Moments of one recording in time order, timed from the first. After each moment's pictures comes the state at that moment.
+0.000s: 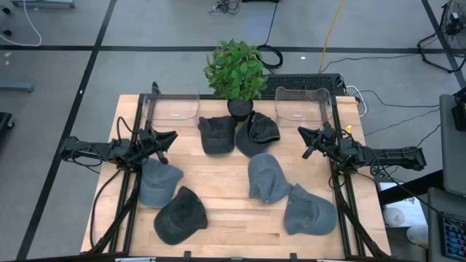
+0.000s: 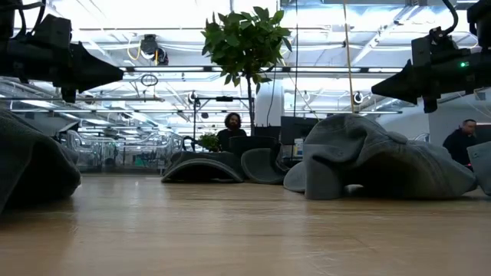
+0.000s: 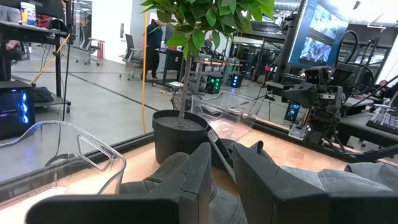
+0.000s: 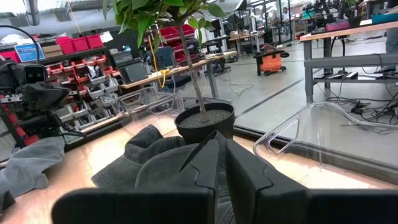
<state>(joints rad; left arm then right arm) -0.17 0.01 0.01 0.09 -0.68 -0.15 0.02 0.10 0.02 0.08 0.68 0.24</state>
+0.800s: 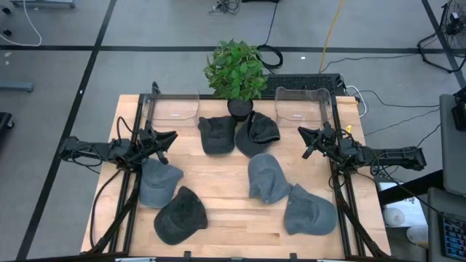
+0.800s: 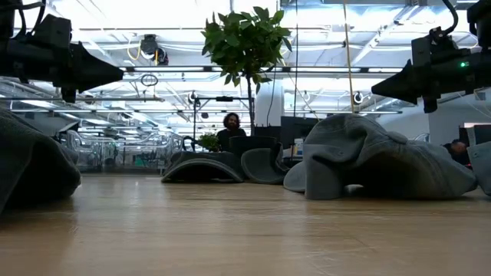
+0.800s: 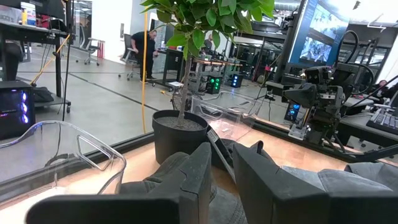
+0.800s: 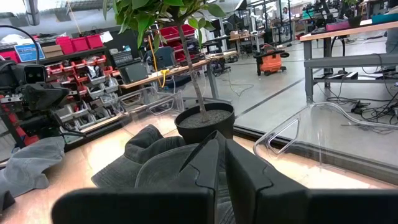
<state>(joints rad) -0.17 0.01 0.01 0.09 -0.68 -0.15 0.02 0.10 0.01 0.08 0.68 0.24</state>
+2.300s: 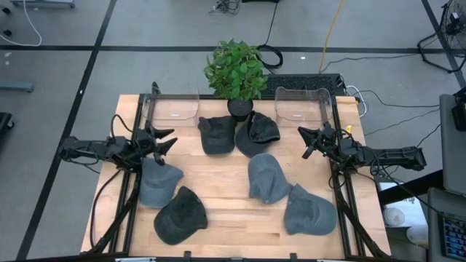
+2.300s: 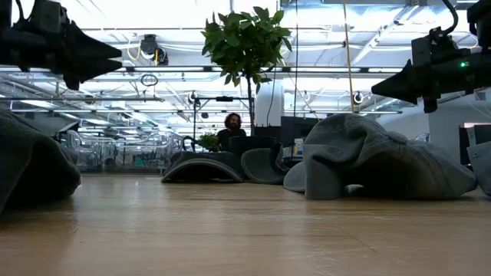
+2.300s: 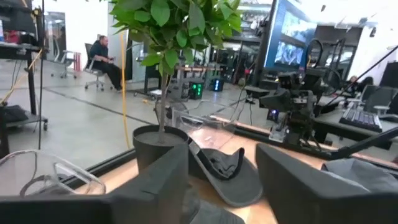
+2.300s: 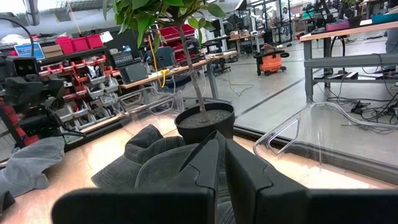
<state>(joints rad) -0.17 0.01 0.08 0.04 -0.59 -0.08 0.02 0.10 0.01 0.08 0.68 0.24</state>
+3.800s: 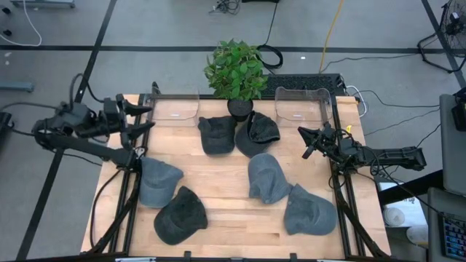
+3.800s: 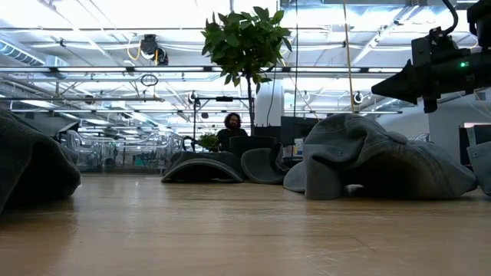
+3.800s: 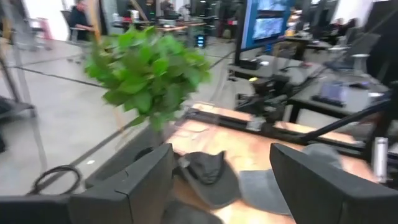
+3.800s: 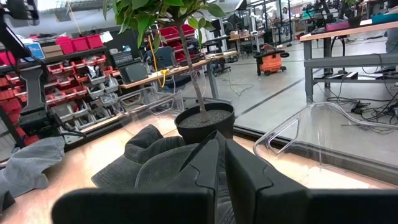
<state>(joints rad) -0.17 0.51 1.07 -0.69 -0.46 -0.15 0.02 0.10 0.01 0.08 0.68 0.24</state>
